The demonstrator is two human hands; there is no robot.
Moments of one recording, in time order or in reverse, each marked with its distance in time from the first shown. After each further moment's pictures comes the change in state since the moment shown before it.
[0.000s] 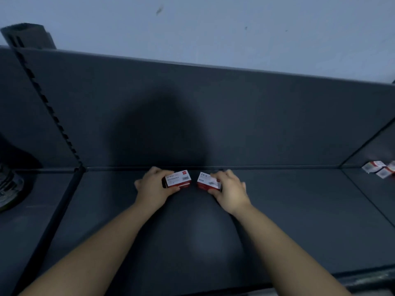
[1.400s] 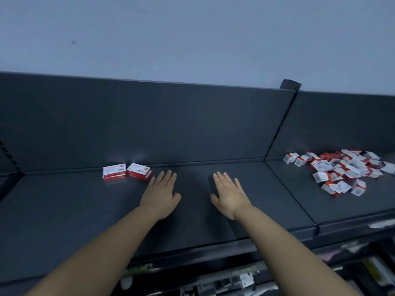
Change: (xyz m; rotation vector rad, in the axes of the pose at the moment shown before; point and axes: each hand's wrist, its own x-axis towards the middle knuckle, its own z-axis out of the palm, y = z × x) left_hand -0.088 0.188 0.111 0.453 -0.242 0.300; right_hand -0.112 0.172 -0.124 -0.312 -0.122 -0.016
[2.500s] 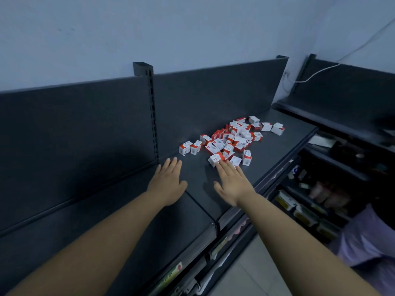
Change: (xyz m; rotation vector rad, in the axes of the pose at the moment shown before) left_hand 0.173 0.331 0.061 -0.010 -0.172 0.492; right_hand -0.078 0.312 -0.044 -0.014 0.146 0.461
